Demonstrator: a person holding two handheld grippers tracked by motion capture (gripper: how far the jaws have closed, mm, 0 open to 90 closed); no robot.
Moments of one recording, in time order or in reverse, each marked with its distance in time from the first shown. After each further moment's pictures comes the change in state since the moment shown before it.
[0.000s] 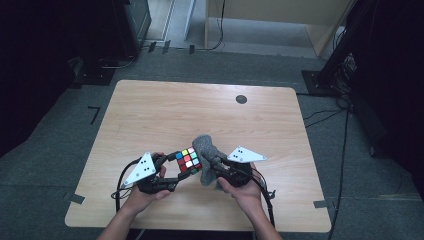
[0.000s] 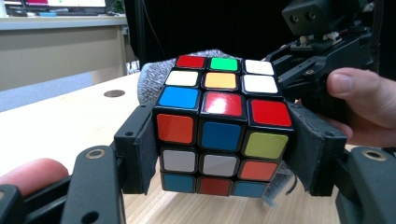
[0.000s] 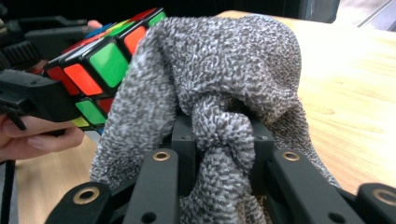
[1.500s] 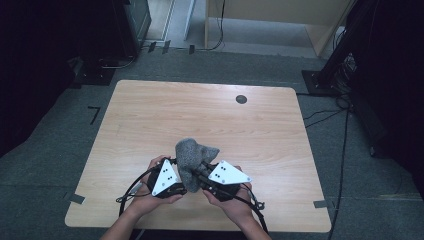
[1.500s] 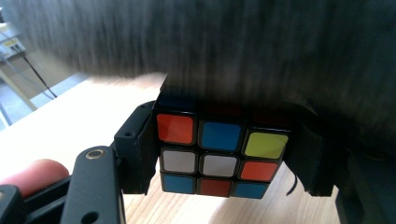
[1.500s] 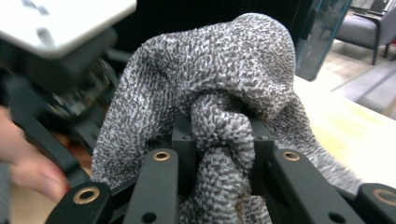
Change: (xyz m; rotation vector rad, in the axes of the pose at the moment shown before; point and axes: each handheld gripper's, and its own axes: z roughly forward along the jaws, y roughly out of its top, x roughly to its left) left arm -0.027 -0.006 0.025 0.200 0.161 0.239; right arm 0.063 0.009 -0.001 -0.094 -0.050 -0.276
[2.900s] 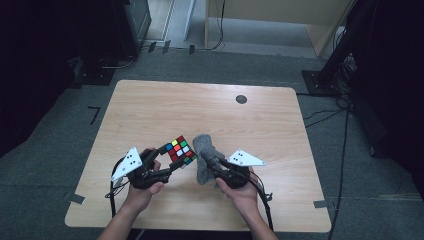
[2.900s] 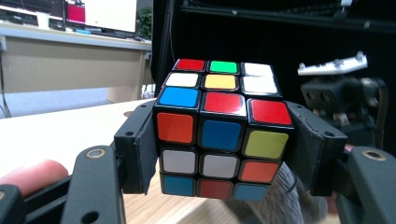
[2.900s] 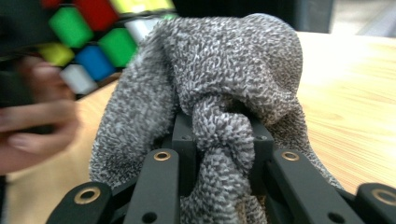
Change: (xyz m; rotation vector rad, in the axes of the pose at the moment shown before) left arm 0.043 -0.004 -0.030 -0.339 -0.090 -0.426; right arm -0.052 -0.041 0.011 0.005 0.037 0.312
